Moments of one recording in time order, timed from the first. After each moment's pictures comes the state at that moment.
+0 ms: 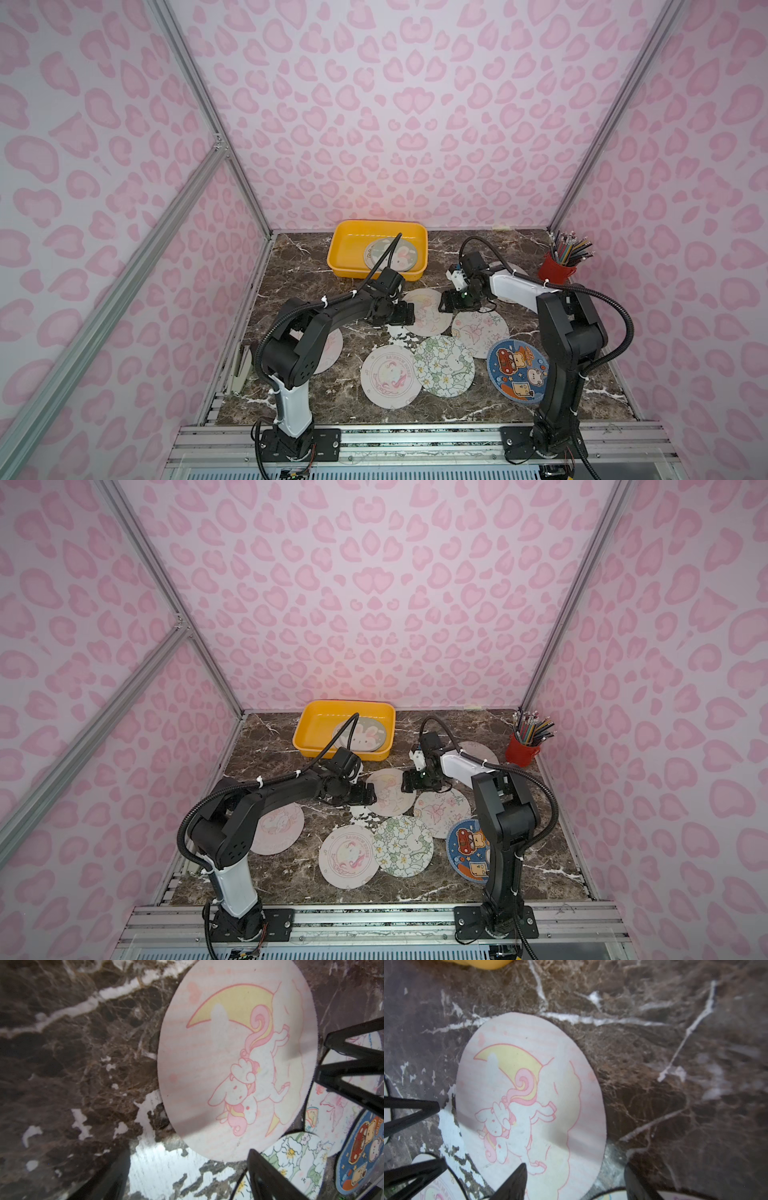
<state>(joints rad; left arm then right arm) -0.60 1.87 1.19 -0.47 0.20 -0.52 0.35 1.94 1.28 -0.61 -0.34 0.18</state>
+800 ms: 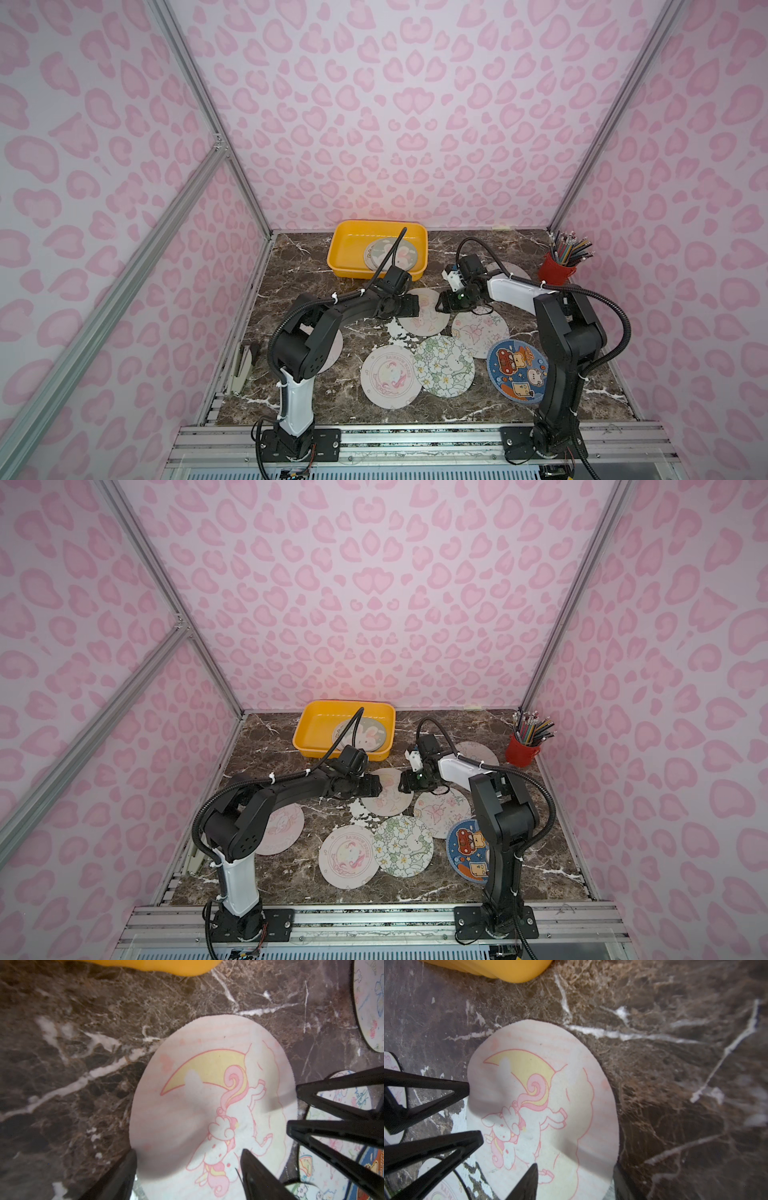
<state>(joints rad) -0.62 1.95 1.23 -0.30 0.13 -0.55 0.37 1.95 1.24 -0.51 -0.37 0.20</state>
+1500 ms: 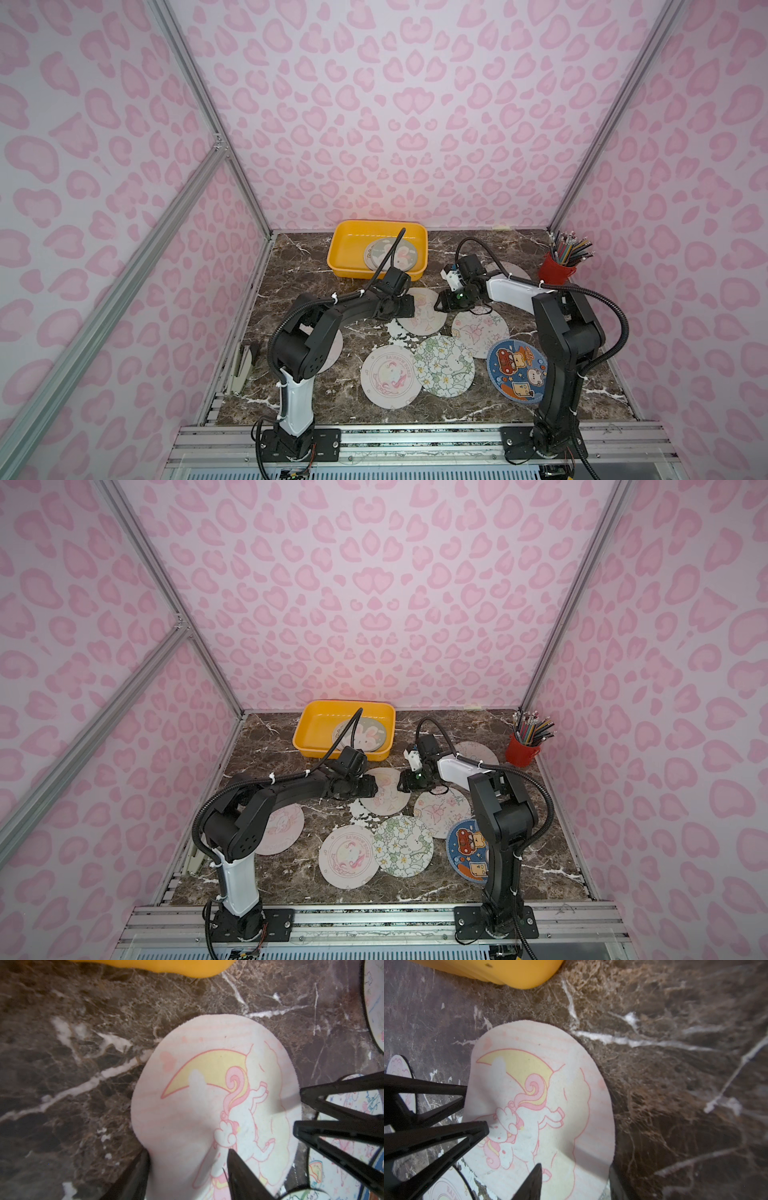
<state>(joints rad) -0.62 1.95 1.20 -0.29 0.11 -0.55 0.37 1.96 1.24 -0.48 -0.39 0.21</state>
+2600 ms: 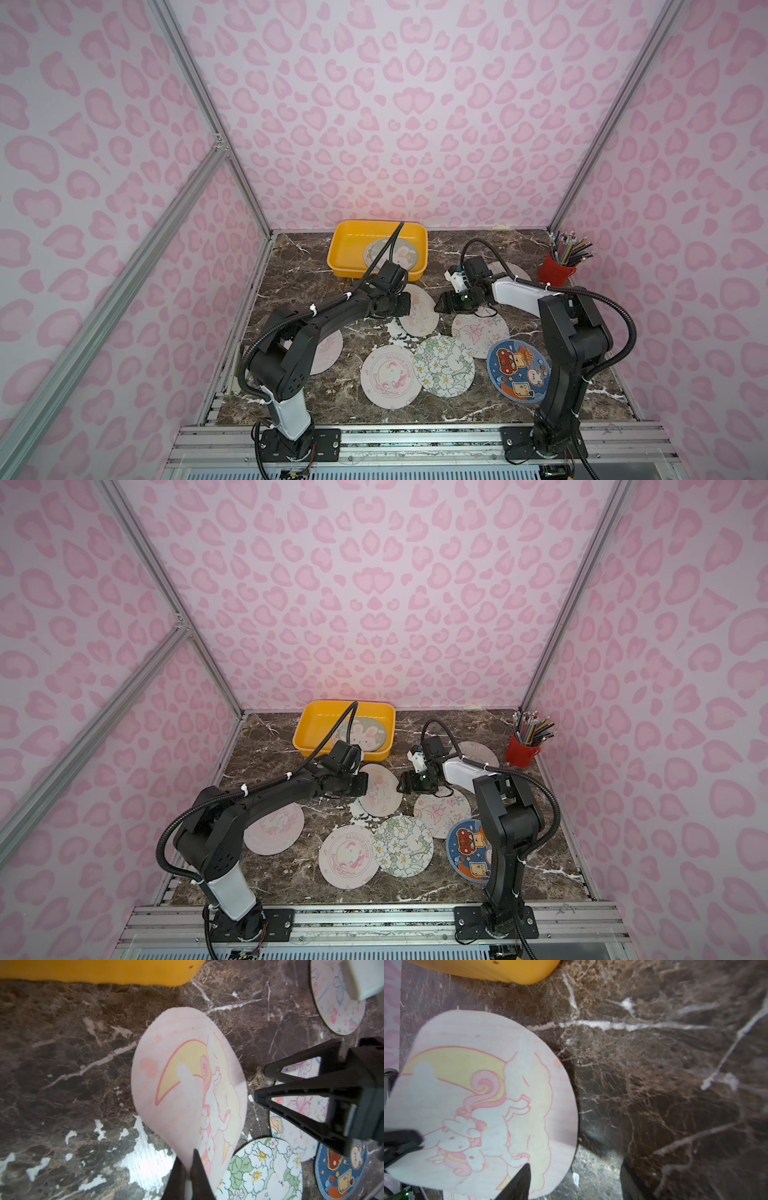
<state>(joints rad) -0.63 1.76 1.22 -0.47 0.12 -0.49 0.33 1.91 1.17 -0.45 -0.45 0.23</state>
